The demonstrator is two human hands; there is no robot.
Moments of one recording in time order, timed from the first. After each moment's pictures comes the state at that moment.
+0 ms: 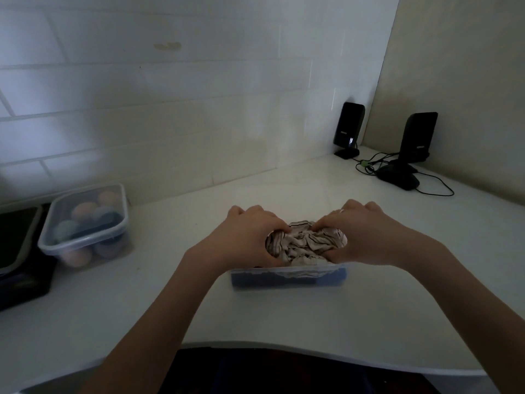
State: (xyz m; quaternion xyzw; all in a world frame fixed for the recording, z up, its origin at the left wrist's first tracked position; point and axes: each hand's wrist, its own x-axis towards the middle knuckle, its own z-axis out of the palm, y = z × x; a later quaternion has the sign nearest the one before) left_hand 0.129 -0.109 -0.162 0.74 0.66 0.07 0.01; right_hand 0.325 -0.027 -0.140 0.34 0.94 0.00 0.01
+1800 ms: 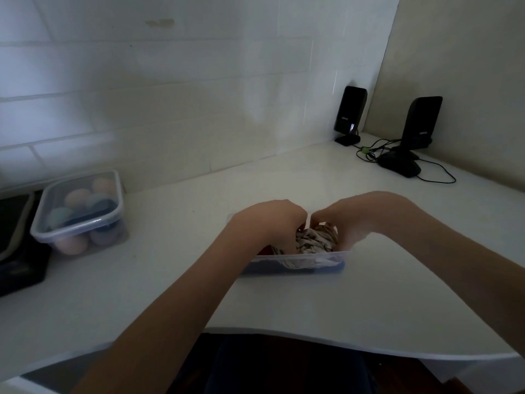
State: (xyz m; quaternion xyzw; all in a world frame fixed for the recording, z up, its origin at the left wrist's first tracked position) left_hand 0.170 -0.072 -0.150 0.74 0.66 -0.07 0.10; right_hand 0.294 -0.016 -0.125 0.34 0.89 -0.02 0.31
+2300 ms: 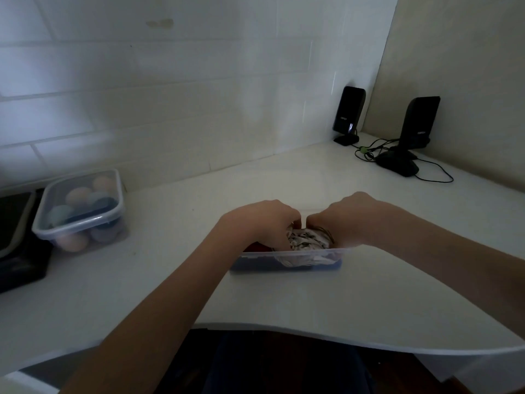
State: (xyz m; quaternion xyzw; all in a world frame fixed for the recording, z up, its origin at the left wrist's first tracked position) left_hand 0.160 -0.078 -0.154 0.74 0.66 -0.05 0.12; right_hand 0.301 -0.027 -0.137 0.30 0.92 0.14 0.23
